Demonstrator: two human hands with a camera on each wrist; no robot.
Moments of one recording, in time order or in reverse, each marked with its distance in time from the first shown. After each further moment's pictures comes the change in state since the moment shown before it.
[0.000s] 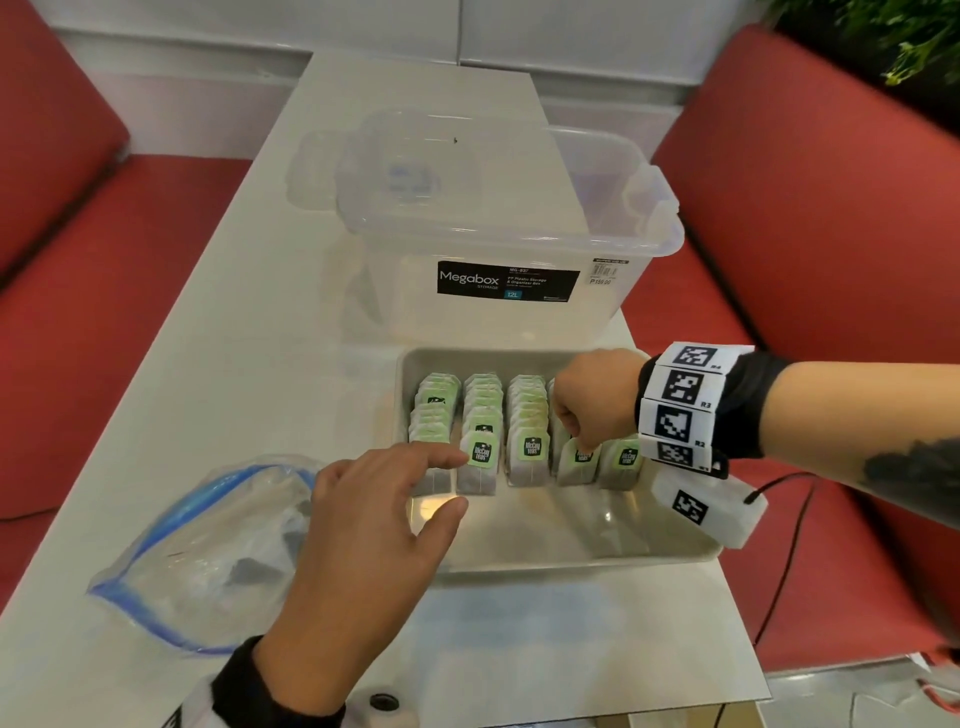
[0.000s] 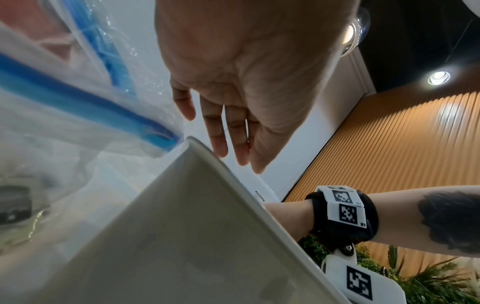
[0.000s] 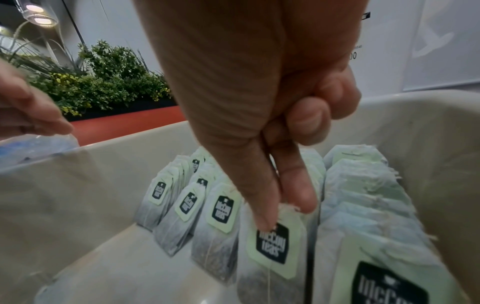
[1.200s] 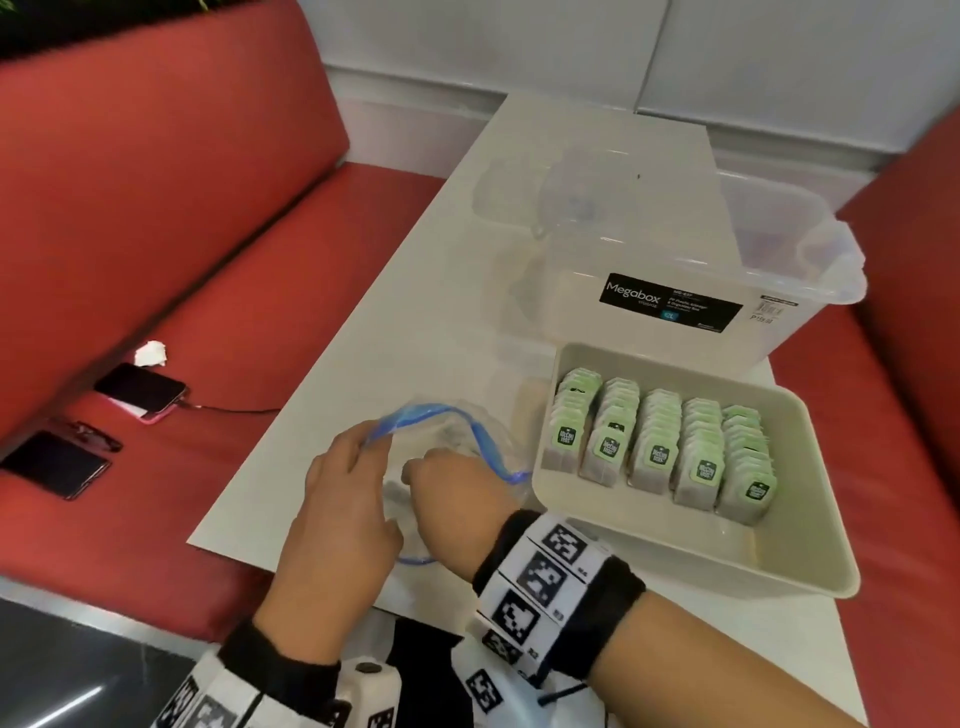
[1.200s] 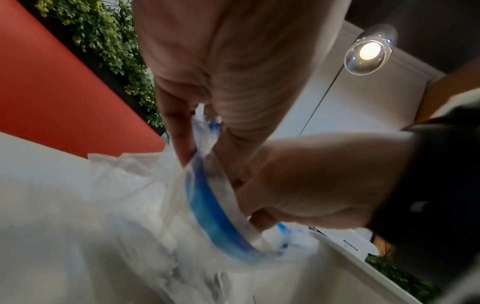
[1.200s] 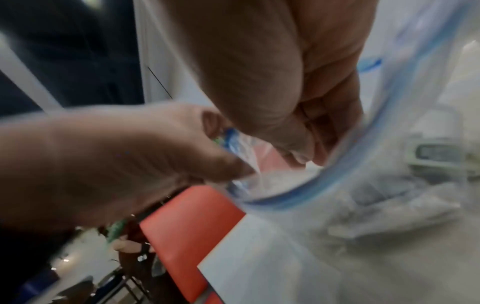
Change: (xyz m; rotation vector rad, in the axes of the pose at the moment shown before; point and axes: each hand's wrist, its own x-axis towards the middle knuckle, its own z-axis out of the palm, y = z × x) left_hand -0.085 -0.082 -0.058 0.253 0.094 -0.338; right_hand -0.029 -0.247 -0.008 0.395 0.373 -0.389
